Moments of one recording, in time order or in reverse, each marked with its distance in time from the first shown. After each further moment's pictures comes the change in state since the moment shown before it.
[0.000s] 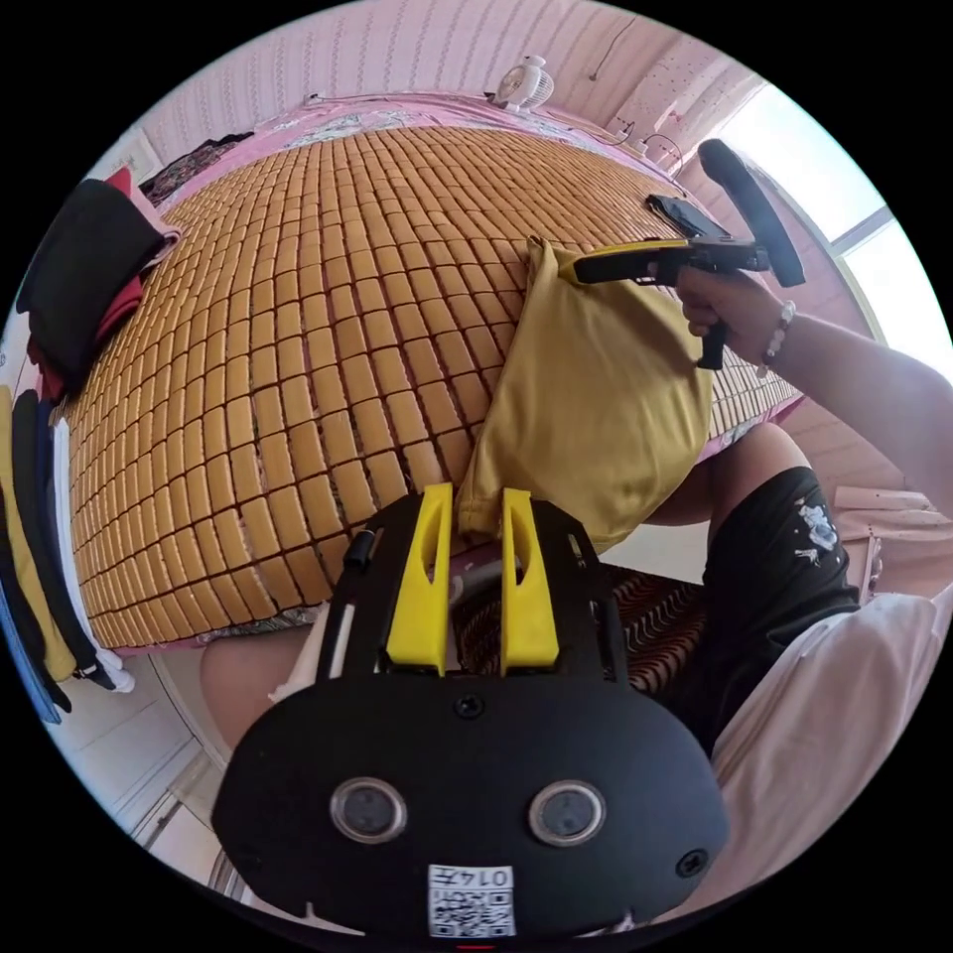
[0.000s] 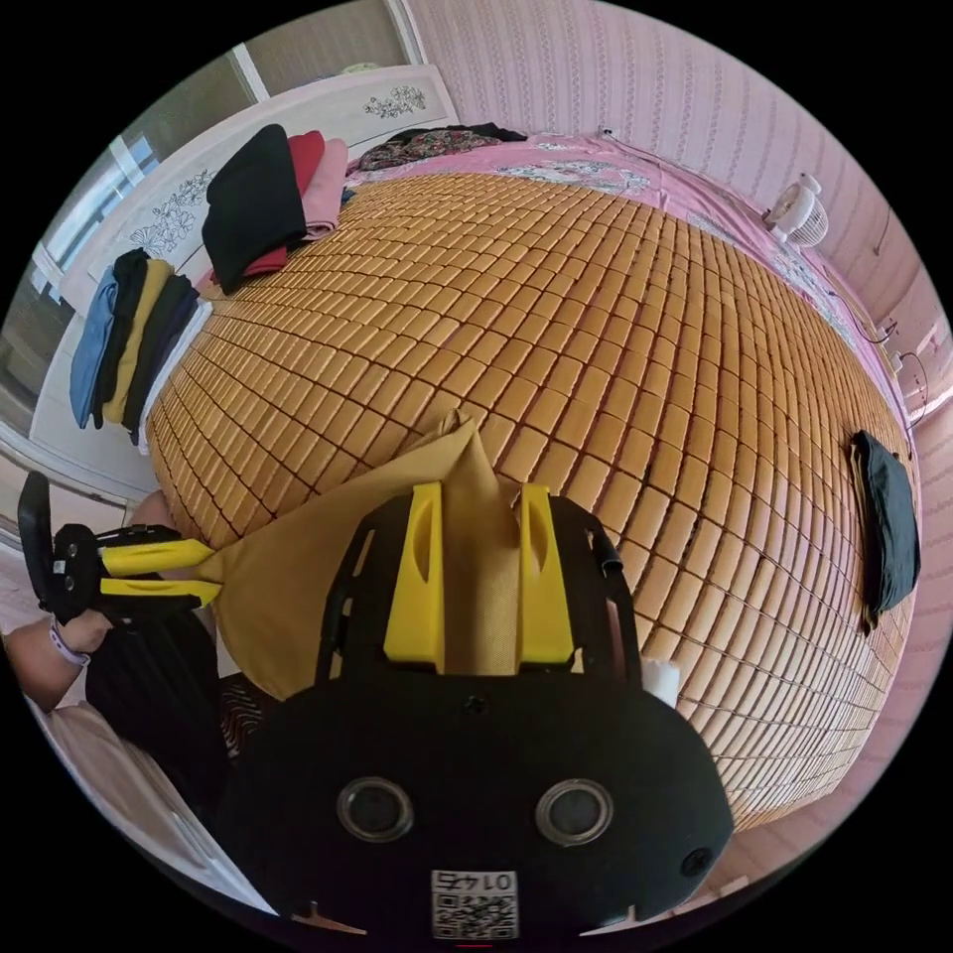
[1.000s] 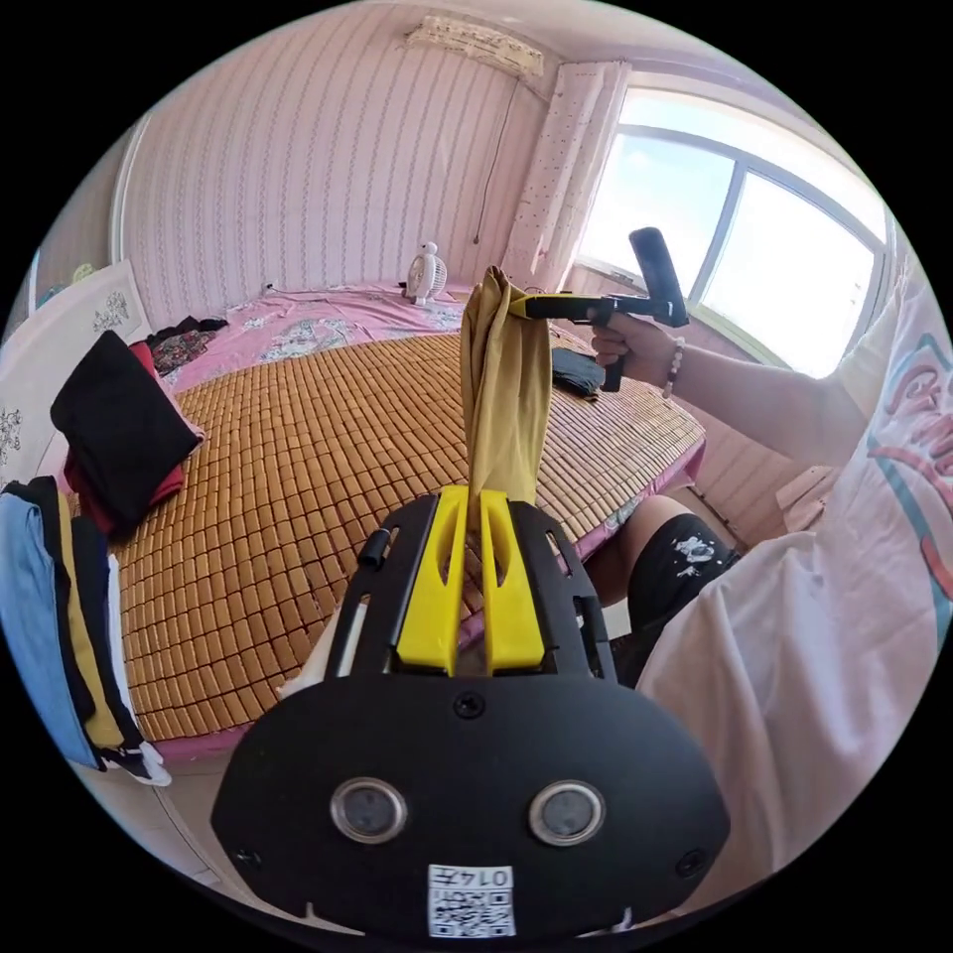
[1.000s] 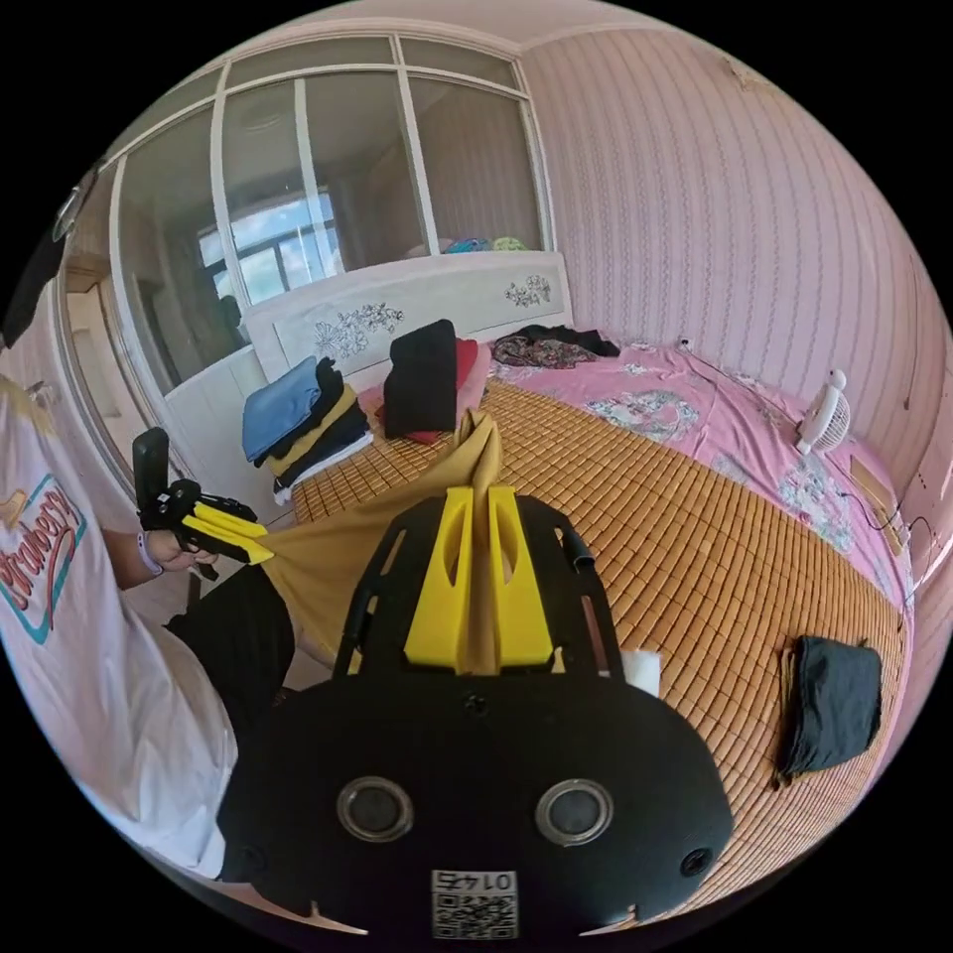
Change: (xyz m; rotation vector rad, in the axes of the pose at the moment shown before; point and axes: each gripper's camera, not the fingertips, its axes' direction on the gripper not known) left arm 0.017 0.113 -0.152 0.543 0.086 0.195; right arm 0.007 0.006 -0.242 0.499 -0.196 -0.300
